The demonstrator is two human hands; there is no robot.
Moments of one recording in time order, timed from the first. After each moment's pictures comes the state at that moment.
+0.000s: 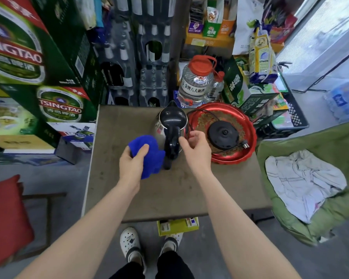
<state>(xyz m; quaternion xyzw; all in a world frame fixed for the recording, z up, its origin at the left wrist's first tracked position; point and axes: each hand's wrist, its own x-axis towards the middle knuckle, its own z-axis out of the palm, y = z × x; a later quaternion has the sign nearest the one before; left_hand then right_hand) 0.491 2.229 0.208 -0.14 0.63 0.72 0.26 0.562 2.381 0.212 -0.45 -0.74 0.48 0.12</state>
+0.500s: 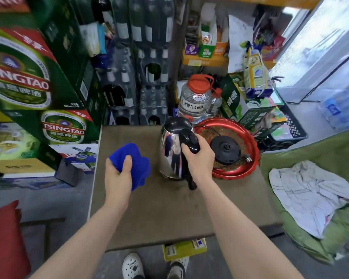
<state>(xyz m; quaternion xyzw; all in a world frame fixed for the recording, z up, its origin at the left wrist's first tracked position) 0.461 2.199 0.216 -0.06 0.72 0.67 0.16 0.532 2.383 0.215 -0.42 -0.75 0.45 0.23</state>
